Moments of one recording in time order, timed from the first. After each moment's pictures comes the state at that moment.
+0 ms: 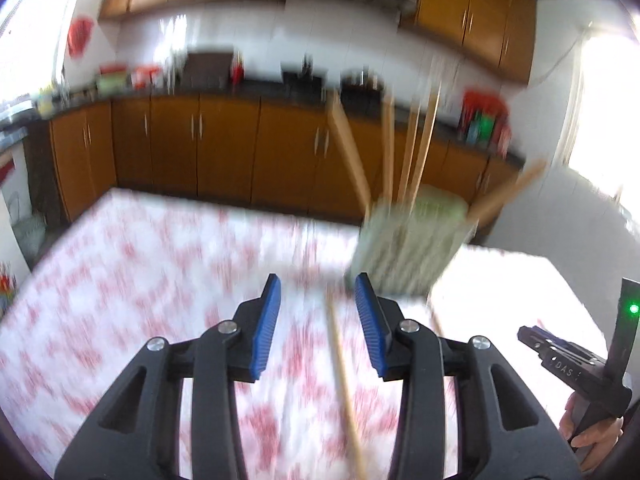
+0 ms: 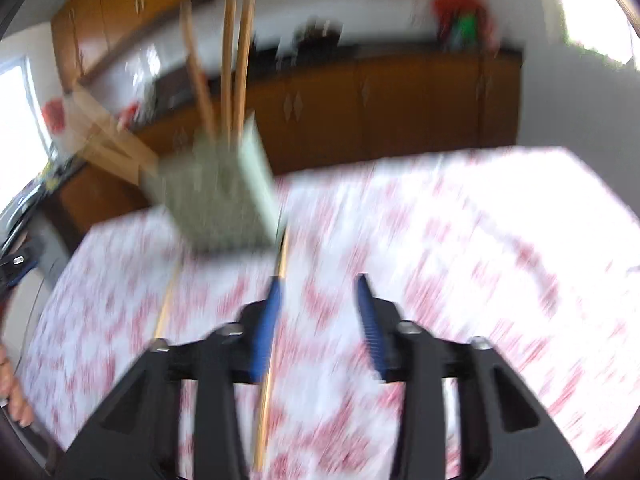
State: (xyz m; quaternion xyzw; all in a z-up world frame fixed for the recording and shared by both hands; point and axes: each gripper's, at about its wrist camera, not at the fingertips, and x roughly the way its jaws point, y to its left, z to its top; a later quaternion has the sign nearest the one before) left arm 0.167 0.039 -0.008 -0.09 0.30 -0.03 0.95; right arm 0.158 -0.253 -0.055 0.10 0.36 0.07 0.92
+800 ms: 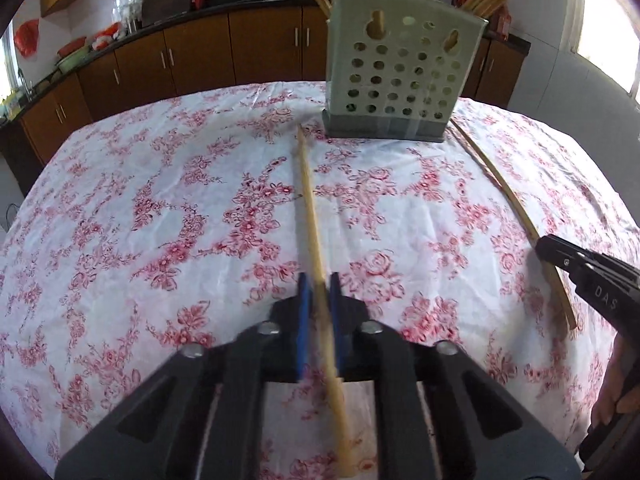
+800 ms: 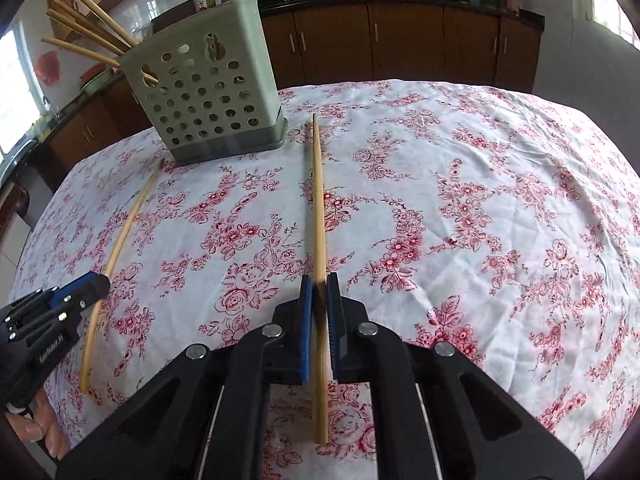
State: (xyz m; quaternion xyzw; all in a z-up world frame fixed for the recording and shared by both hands) left arm 0.180 -0.014 -0.105 0.00 0.44 -0.04 0.90; right arm 0.163 -0.239 -0.110 0.06 0.42 0.06 0.90
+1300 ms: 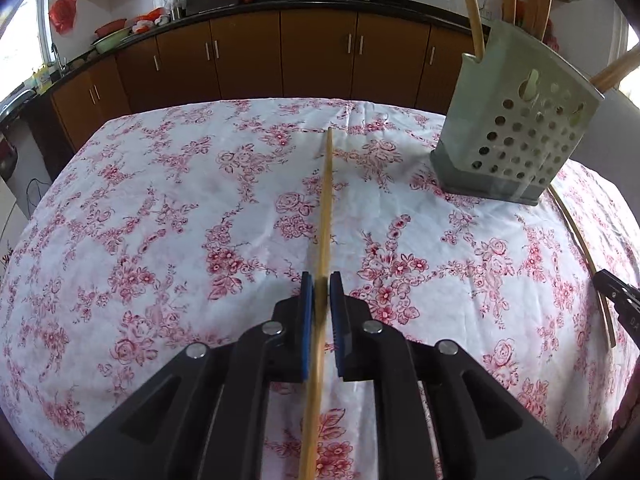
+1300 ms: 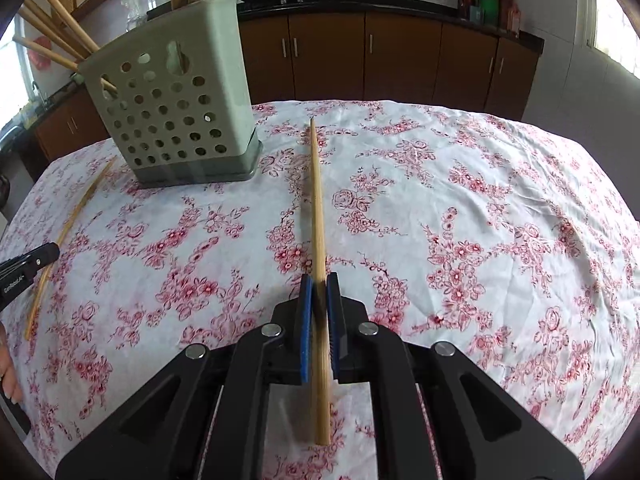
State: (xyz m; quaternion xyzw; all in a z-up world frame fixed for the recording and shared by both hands) left arm 0.238 0.053 -0.106 -0.03 0.43 0.03 0.90; right arm 0.209 -0.242 -0.111 0.02 0.41 0.04 0.91
